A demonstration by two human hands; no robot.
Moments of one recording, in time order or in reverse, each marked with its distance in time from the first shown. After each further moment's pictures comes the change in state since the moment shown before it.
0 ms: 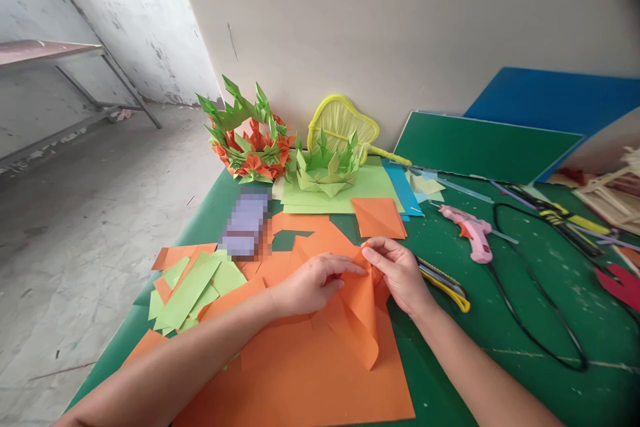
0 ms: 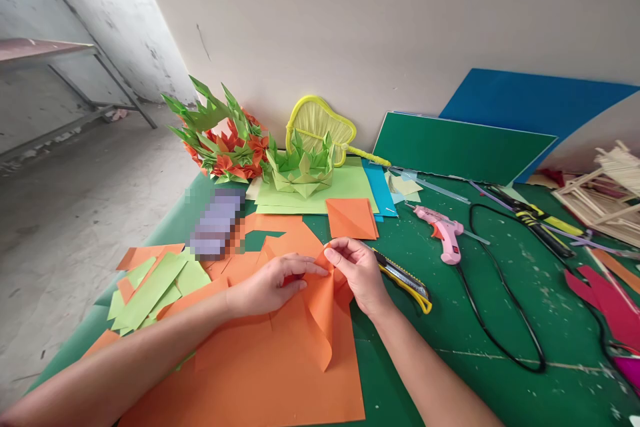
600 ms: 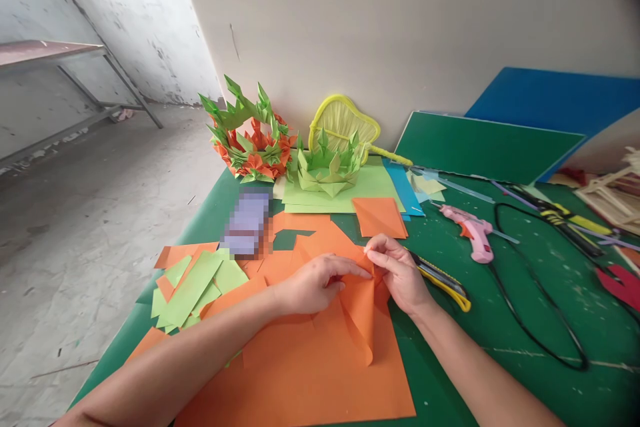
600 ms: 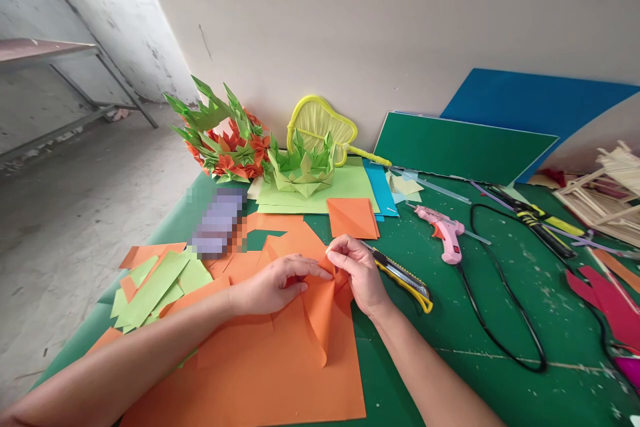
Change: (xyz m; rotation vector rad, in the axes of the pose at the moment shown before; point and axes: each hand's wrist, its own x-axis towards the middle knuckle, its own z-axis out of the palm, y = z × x) left_hand 0.001 0.004 -0.001 -0.009 -0.054 0.053; right_hand -0.003 -0.010 0.003 -0.005 -0.090 -0.053
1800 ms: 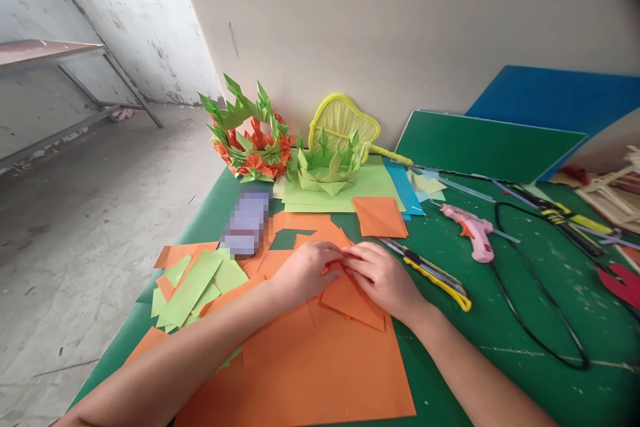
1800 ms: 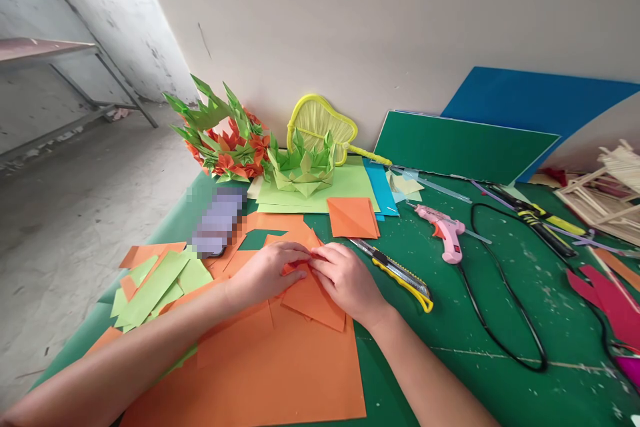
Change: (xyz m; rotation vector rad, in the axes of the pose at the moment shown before) left_hand 0.004 -0.007 -0.012 0.394 0.135 -0.095; right_hand -0.001 0.011 -0.003 -1.112 -0.312 -0.718
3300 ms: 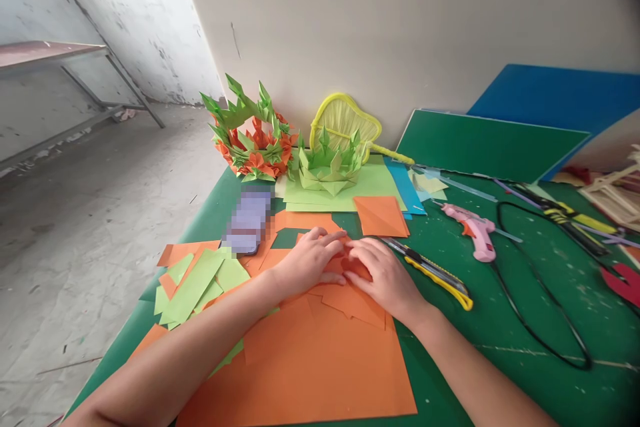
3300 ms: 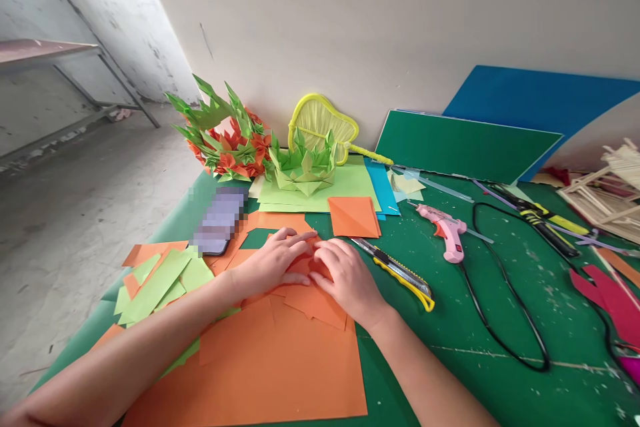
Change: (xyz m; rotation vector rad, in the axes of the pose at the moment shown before) left_hand 0.005 -0.013 -0.001 0.324 -0.075 0.129; right_hand 0.000 -0.004 -0.001 -0.030 -0.049 0.111
